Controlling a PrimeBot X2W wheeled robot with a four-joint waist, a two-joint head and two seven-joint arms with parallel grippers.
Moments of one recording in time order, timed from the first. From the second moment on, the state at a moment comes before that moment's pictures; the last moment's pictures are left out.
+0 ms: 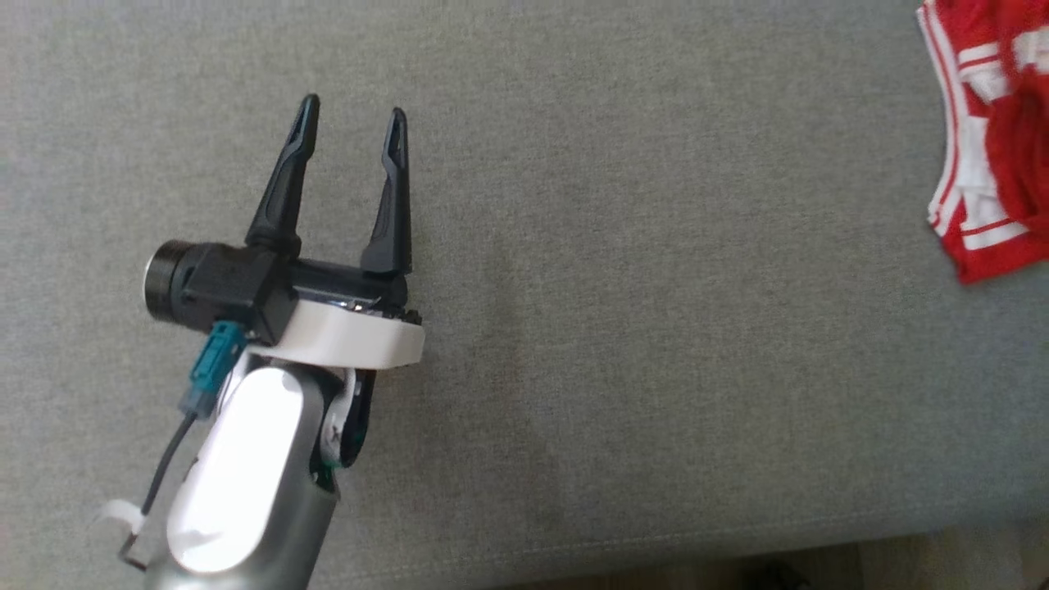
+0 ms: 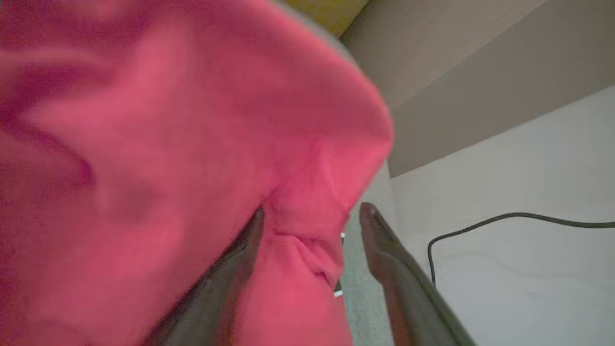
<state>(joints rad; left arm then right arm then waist) -0.37 0.11 -0.38 0.02 -0.19 0.15 -0.26 -0.87 -0.64 0.13 0.89 0.03 0.12 0.25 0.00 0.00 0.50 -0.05</state>
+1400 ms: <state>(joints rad) 0.01 0.20 -0.30 0.04 -0.21 0.20 -0.20 0.00 -0.05 0.04 -0.07 0.13 0.12 0.00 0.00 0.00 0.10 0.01</state>
